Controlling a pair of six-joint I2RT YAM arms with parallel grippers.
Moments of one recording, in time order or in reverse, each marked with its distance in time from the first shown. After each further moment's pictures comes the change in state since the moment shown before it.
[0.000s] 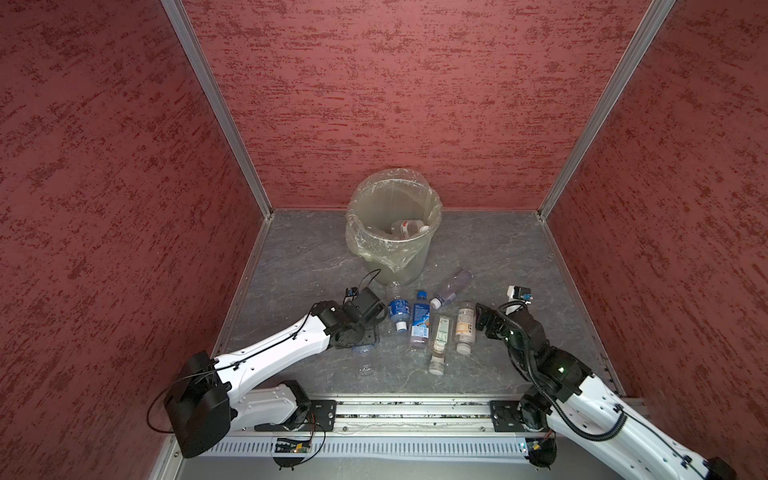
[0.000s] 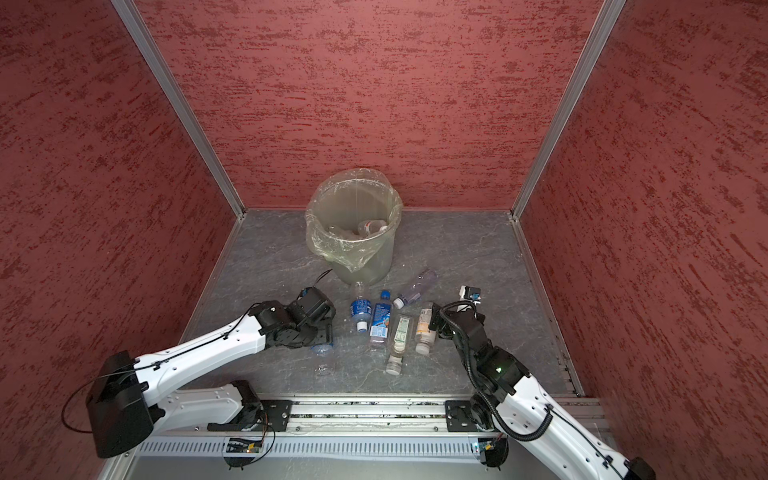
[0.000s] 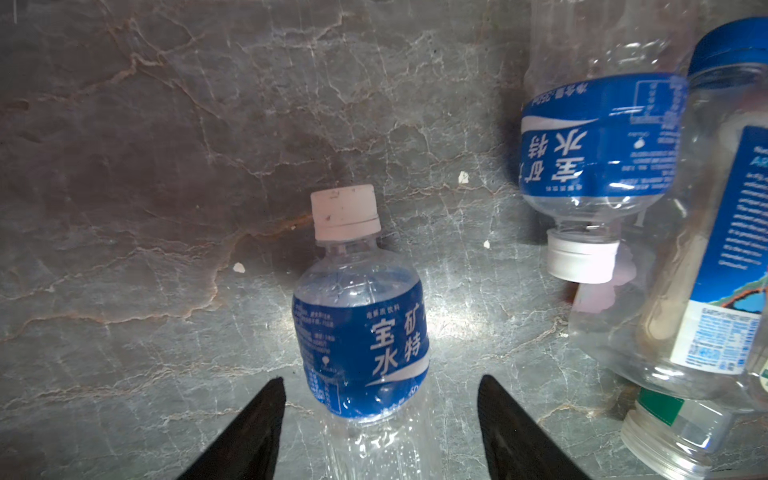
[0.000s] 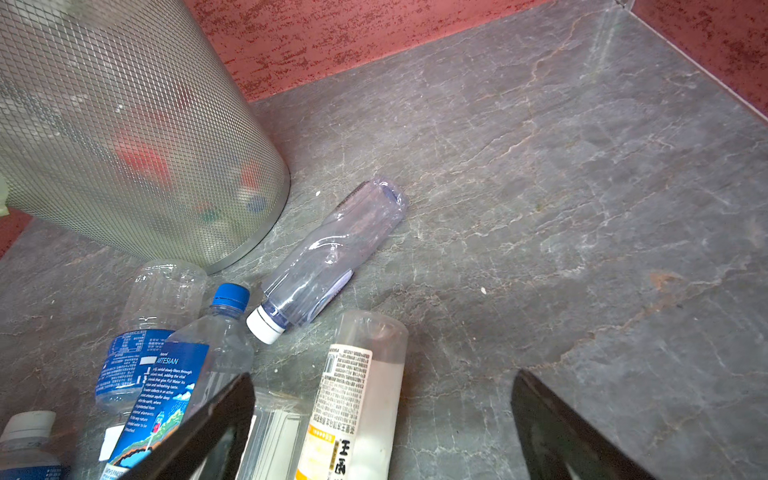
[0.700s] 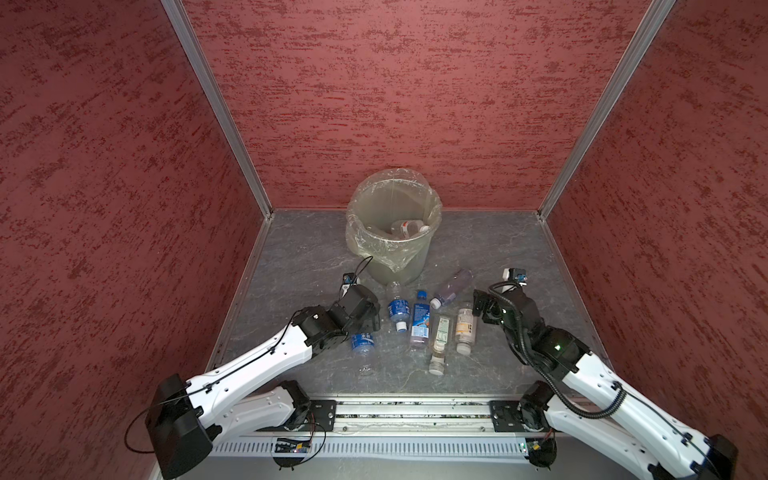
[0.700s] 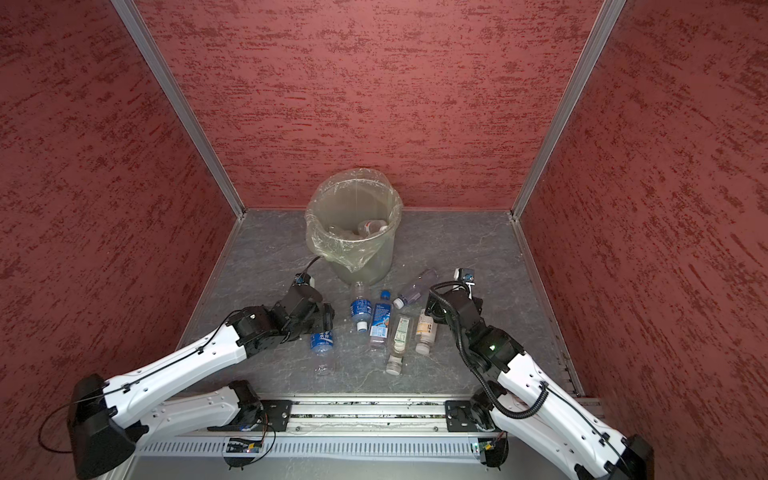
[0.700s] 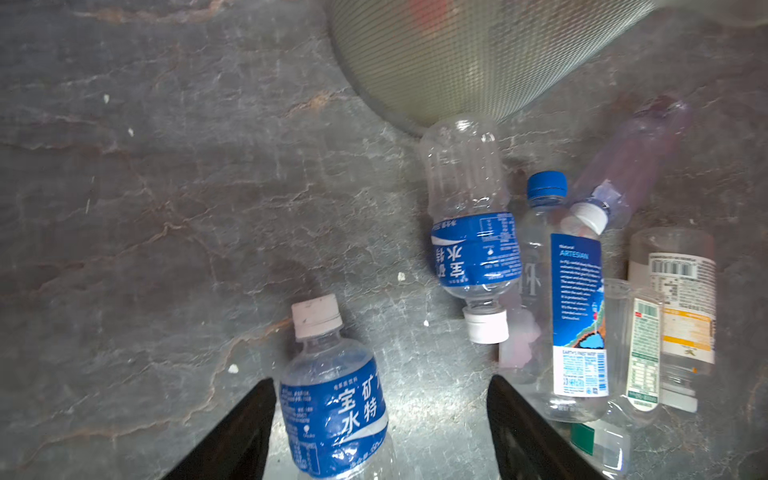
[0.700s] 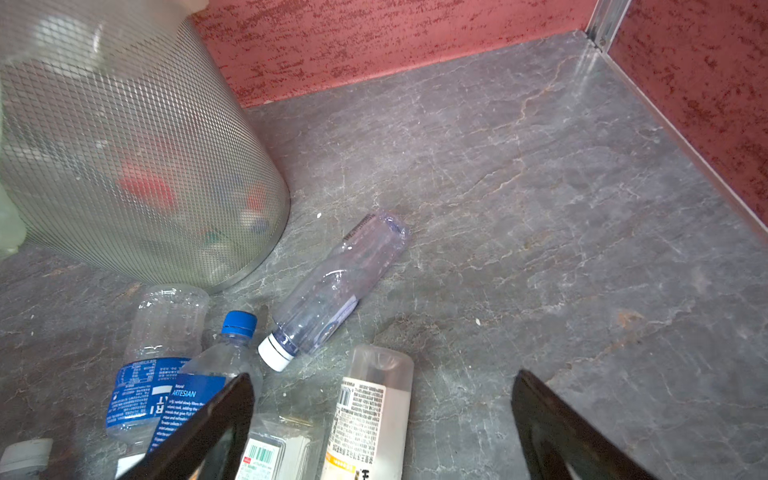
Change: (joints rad) left arm -0.011 -0.140 -0.003 0.134 -0.149 0.098; right arm 0.000 0.188 0.222 -0.100 0.032 -0.019
